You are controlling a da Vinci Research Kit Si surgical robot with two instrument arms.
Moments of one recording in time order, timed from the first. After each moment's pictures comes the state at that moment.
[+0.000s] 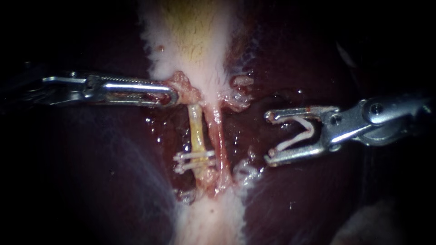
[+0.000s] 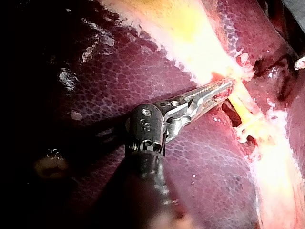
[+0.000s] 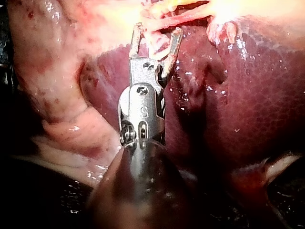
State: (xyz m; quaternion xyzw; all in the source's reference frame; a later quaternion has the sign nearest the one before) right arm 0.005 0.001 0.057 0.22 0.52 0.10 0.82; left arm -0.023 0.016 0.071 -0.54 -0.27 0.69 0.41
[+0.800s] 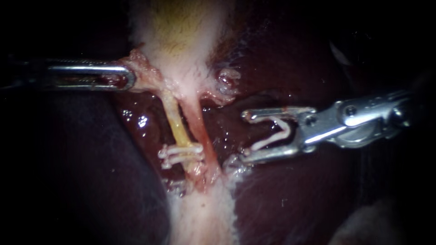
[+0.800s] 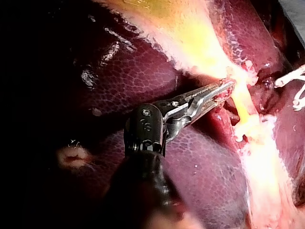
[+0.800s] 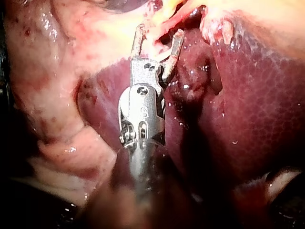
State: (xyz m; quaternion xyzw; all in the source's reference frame) right arm 0.012 0.000 0.059 0.21 0.52 0.11 0.82; left arm -0.018 0.017 0.061 -0.55 -0.26 0.67 0.42
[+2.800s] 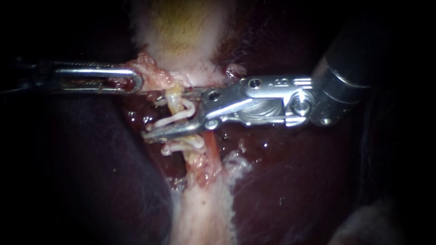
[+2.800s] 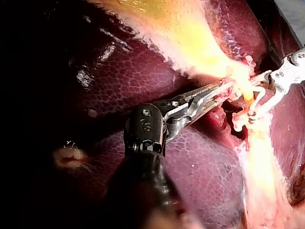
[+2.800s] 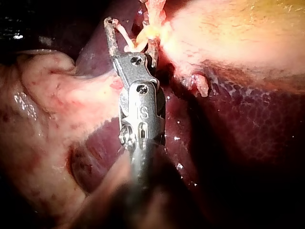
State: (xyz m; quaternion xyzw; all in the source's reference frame) right arm 0.024 0.003 0.059 0.29 0.60 0.14 0.73; left arm -0.019 0.017 0.061 -0.55 -0.26 0.67 0.42
